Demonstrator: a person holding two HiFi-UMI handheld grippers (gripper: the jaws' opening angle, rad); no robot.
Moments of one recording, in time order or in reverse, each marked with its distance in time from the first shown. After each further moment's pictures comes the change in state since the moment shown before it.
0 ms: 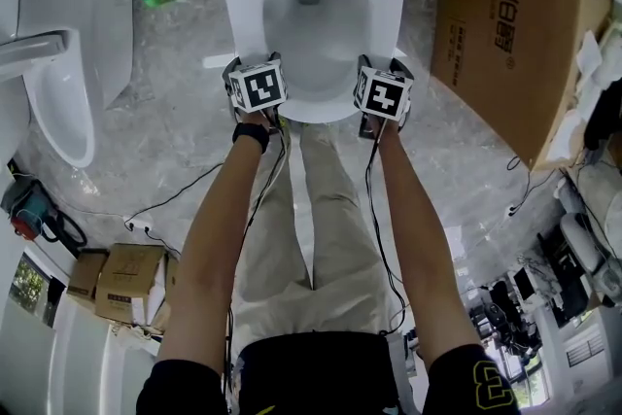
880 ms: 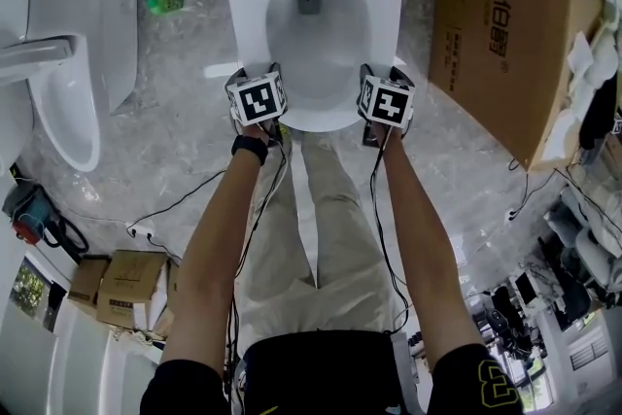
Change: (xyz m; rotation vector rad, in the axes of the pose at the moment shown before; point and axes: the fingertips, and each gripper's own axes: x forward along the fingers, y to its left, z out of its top) left arm -0.022 0.003 0.002 -0.038 -0.021 -0.039; right arm -0.020 -0.005 0.001 0.030 0.014 0.010
